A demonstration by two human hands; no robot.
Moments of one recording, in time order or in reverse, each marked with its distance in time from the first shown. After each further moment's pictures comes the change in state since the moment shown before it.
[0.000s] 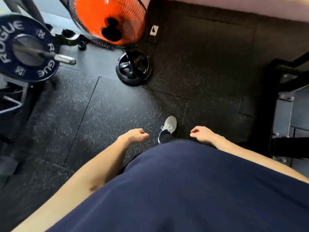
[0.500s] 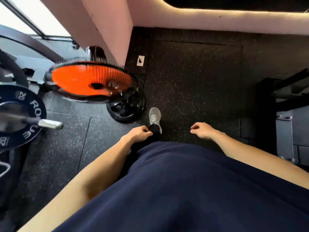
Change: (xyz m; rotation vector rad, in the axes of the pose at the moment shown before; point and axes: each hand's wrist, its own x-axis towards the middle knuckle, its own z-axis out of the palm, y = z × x) left_hand 0.159 0.141 -0.277 0.010 0.054 0.068; right_hand 0.158 -0.148 -0.230 0.089 0.068 0.055
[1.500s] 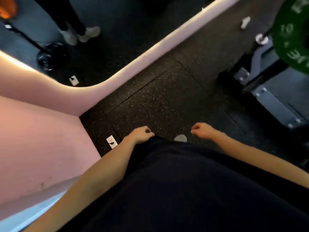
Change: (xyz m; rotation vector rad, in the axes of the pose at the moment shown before) left_hand 0.315 0.393 -0.317 0.700 -0.214 0.380; right_hand 0.200 -0.069 -0.306 0.612 0.276 0.287
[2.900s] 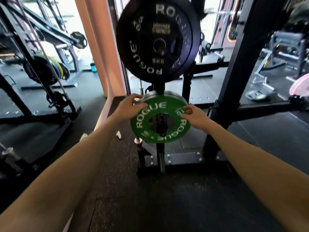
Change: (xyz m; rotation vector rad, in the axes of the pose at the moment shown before) left_hand -0.084 0.549 -0.263 0.135 0.179 1.357; right_hand -0.225 0.020 -0.339 0.750 1.307 0.132
